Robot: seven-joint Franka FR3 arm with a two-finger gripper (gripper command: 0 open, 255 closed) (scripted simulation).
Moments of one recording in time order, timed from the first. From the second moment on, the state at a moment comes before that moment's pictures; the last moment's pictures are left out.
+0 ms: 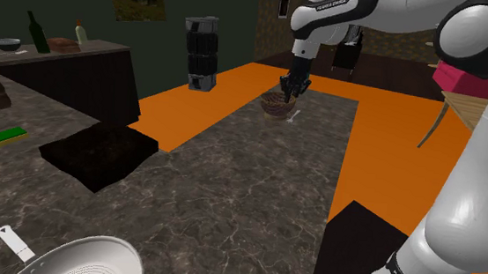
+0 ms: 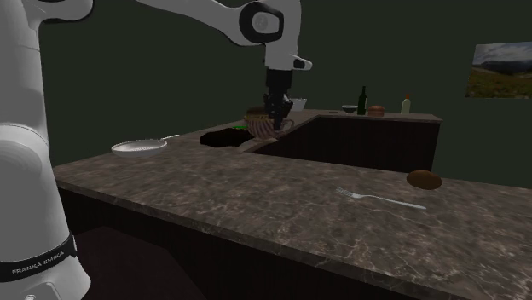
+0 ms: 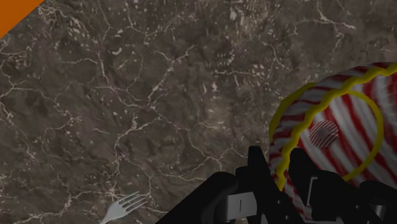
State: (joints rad) arm -0.03 0.11 -0.26 -1.75 0.16 1.84 -0.06
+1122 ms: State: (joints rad) arm 0.12 -0.34 -0.06 -2.26 0.12 1.94 0.29
